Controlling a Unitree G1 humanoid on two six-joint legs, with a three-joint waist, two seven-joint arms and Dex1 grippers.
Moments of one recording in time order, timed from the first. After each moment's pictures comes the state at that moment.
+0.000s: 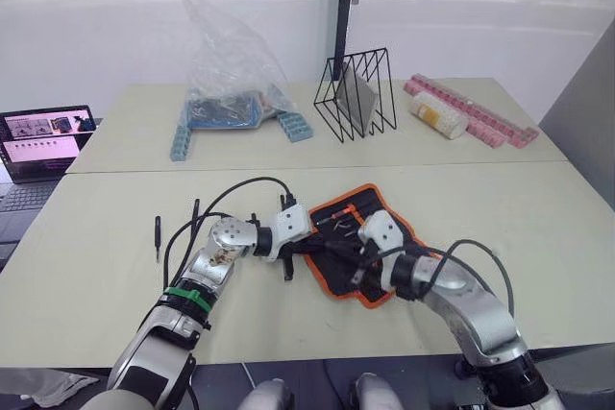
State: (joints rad) left arm -0.63 0.35 -0.33 0.48 -0.03 -0.07 -1.07; right arm -0.27 -0.39 0.19 -0.28 0.28 0.53 0.64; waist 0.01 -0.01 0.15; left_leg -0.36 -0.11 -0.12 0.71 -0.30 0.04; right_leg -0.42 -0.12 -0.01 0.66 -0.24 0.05
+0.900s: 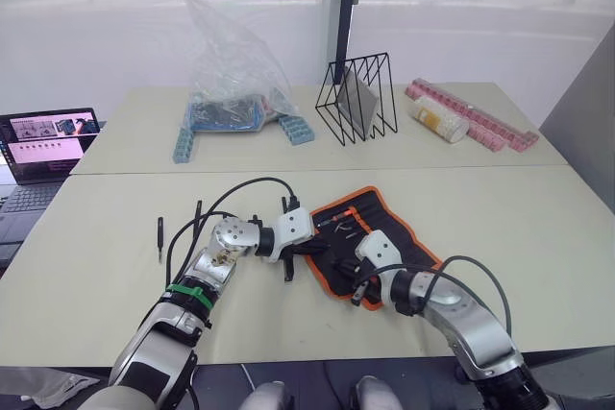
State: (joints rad) left arm -0.65 0.34 -0.34 0.54 -0.02 -0.11 -1.07; right arm -0.12 -0.46 0.25 -0.35 0.21 0.59 0.65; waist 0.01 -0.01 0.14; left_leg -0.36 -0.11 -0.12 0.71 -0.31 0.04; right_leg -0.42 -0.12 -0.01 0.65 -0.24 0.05
